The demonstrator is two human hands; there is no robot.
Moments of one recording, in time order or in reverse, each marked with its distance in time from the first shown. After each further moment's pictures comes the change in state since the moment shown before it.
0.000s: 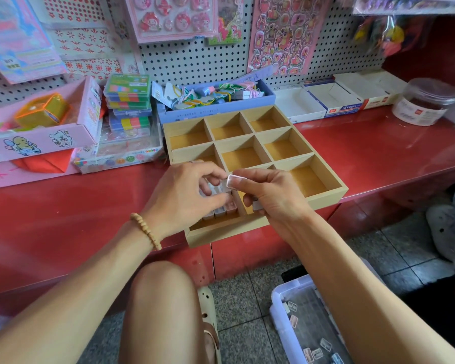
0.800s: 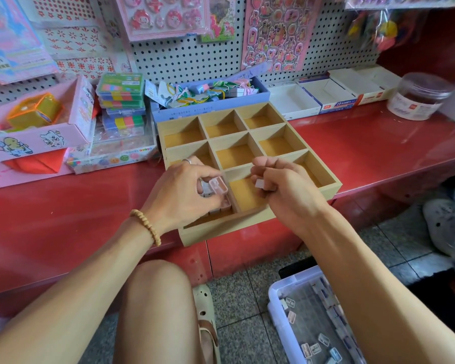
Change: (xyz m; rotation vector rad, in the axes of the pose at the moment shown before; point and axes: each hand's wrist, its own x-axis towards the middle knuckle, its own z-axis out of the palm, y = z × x) left_hand 0.005 -0.002 0.010 0.089 -0.036 -0.022; right_hand 0.003 -0.001 -0.024 0.265 0.039 -0.003
